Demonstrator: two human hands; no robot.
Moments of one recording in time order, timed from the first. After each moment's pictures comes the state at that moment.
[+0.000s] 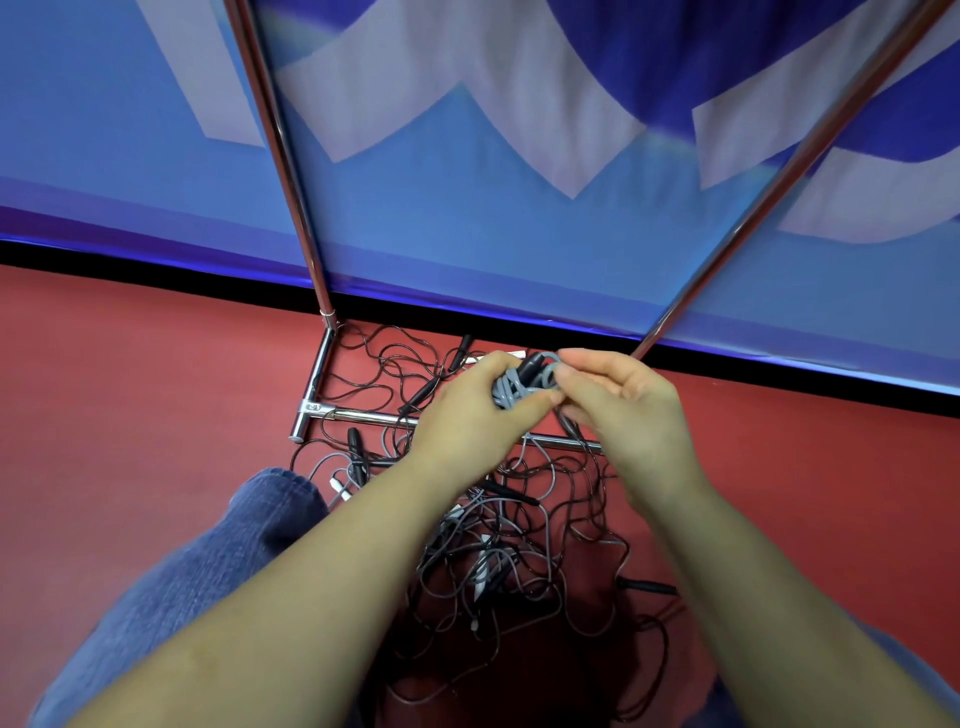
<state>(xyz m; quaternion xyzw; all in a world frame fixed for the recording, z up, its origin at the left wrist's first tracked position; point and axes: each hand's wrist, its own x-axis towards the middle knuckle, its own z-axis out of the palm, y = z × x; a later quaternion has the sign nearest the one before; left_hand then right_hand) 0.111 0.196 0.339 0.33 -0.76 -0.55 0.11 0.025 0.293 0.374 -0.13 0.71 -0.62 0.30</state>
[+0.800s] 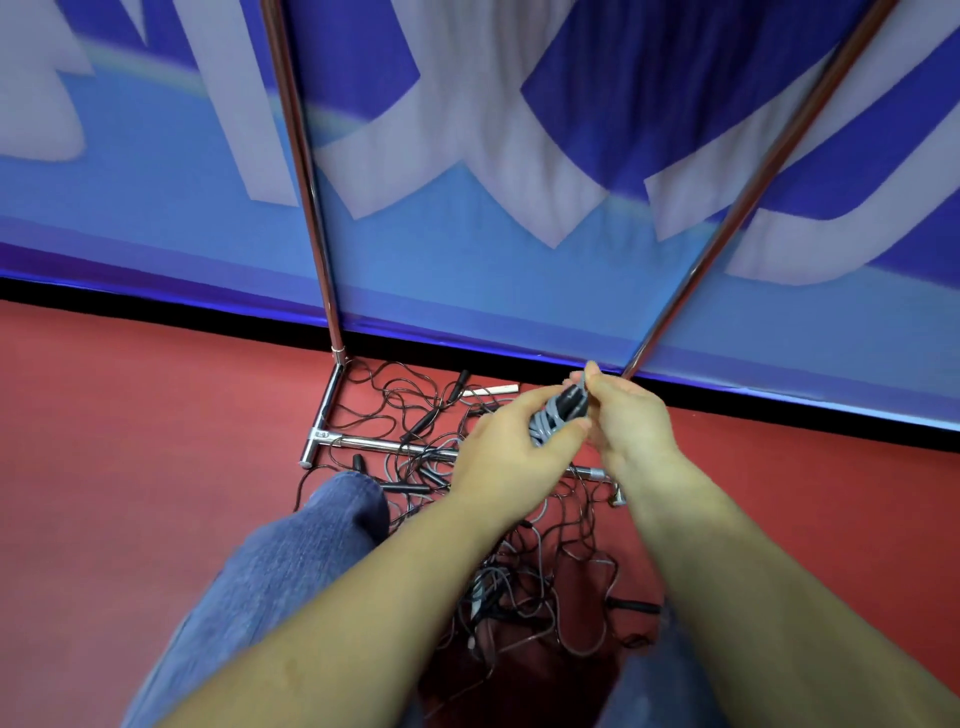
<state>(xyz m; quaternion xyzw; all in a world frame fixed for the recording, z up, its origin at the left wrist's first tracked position) 0.130 0.254 0.366 0.29 -0.76 -0.55 0.17 0.022 0.303 0.382 0.04 0.64 -0.71 0.31</state>
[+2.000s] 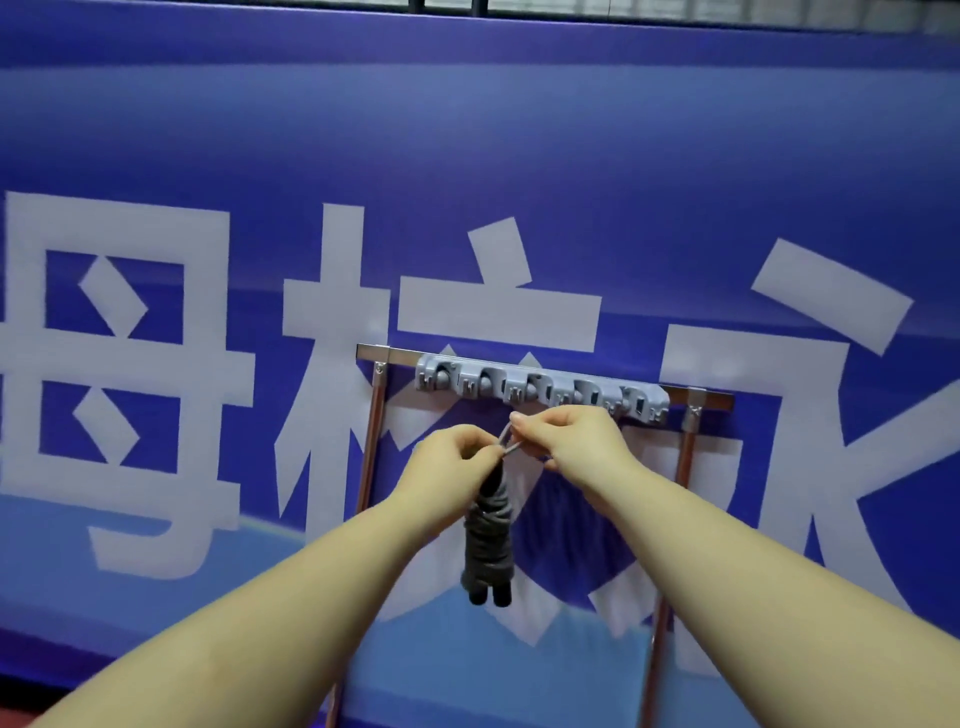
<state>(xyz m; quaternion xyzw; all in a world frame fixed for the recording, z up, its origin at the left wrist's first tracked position) 0.203 0.192 0.749 0.17 -0.81 -0.38 0.40 0.092 0.287 0.783 -0.41 0.69 -0.59 0.06</state>
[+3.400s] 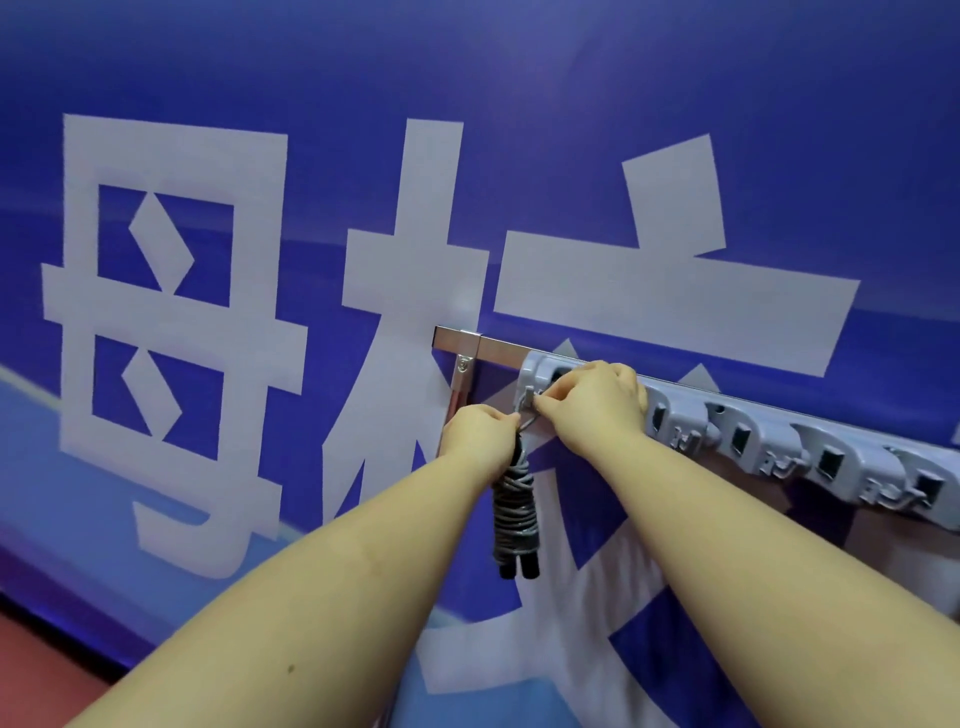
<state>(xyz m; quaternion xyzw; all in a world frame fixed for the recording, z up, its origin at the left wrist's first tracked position) 0.068 -0.061 0.747 0.39 -0.71 -0.42 0.42 -0.020 0.007 0.796 -0.45 0.83 -0.24 -0.23</state>
